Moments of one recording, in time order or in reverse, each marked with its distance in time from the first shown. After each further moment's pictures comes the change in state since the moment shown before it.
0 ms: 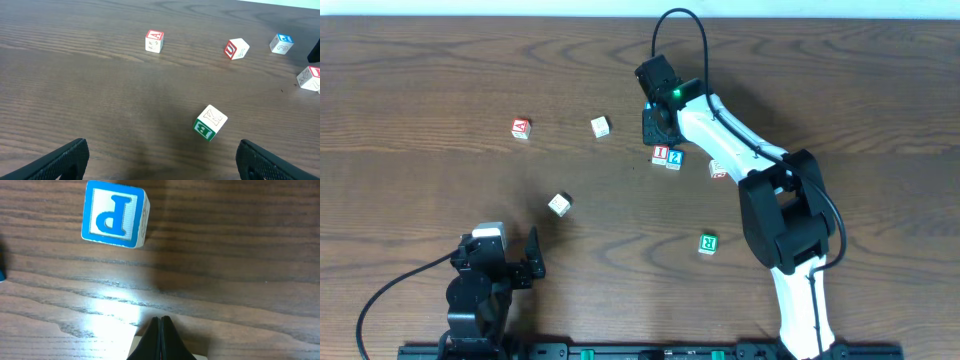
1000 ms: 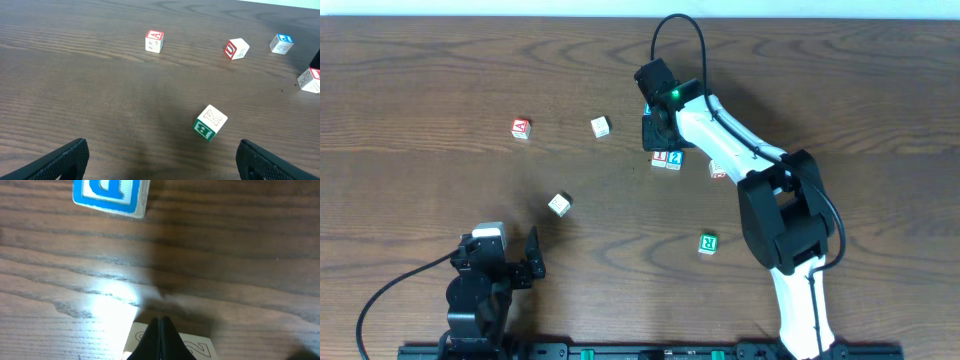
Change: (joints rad) left arm 0.000 0.000 0.000 0.000 0.000 0.000; right arm 0.007 0.000 0.000 -0.048 -0.029 0.005
